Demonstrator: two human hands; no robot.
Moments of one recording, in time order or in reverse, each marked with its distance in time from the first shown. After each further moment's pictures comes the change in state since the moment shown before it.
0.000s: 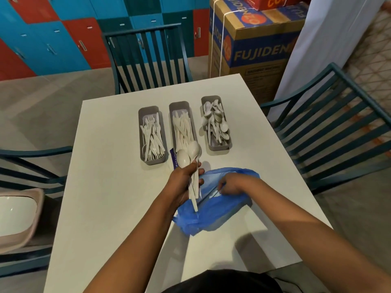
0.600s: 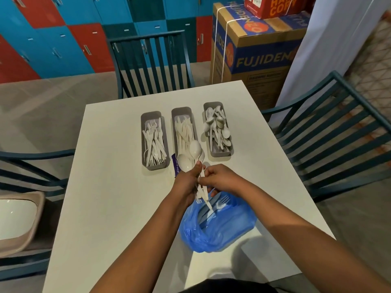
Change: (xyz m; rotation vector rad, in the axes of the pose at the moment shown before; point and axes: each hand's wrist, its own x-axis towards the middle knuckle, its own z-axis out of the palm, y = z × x) left_hand 0.012 0.001 0.011 0.054 0.111 0.029; right_hand -0.036 -0.043 -0.019 0.875 0.183 -0.296
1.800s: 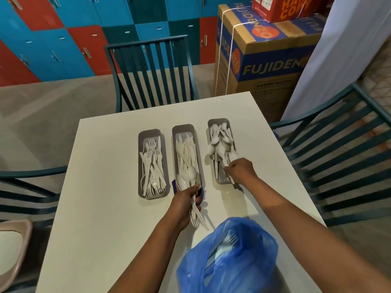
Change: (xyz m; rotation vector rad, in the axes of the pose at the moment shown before) left_hand 0.074 0.026 -0.006 0.051 -0.024 -0.169; right_hand 0.127 0.002 -0.089 -0.209 0.479 0.116
